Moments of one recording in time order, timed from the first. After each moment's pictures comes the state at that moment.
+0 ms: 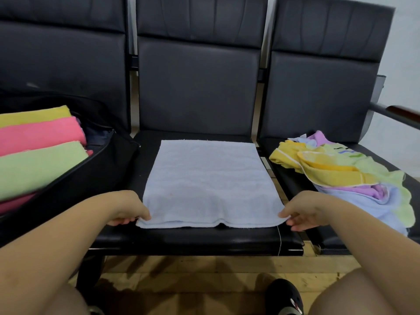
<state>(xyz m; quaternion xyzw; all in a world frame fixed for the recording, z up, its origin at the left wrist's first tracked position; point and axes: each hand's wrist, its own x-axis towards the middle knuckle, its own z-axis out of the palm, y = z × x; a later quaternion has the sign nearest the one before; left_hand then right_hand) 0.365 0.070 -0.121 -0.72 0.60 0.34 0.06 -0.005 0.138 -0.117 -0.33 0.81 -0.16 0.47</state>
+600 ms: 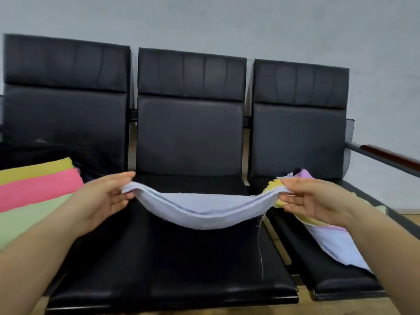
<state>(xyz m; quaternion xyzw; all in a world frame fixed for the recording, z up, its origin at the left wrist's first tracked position) 0.381 0.077 -0.030 -0.47 0.47 0.56 -0.49 -0.008 0.161 -0.007 -0.39 0.53 -0.52 0.54</state>
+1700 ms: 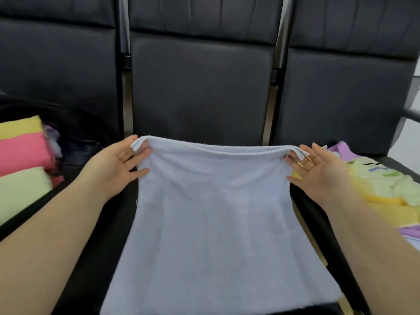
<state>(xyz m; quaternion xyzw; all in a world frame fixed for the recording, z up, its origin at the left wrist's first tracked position) 0.350 -0.042 -0.086 -0.43 0.35 0.62 -0.56 -0.008 0.030 -0.079 -0.24 0.49 -0.68 0.49</state>
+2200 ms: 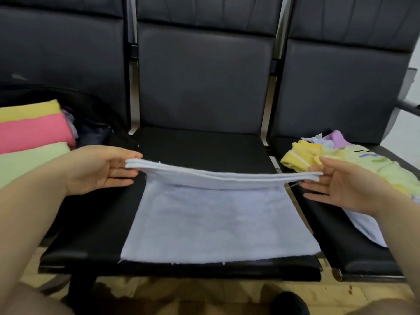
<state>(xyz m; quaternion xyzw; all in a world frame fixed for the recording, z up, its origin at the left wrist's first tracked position) 0.390 0.026 -0.066 -0.55 0.47 0.61 -0.33 -0.050 0.109 -0.076 -0.35 0.58 -0.45 0.58</state>
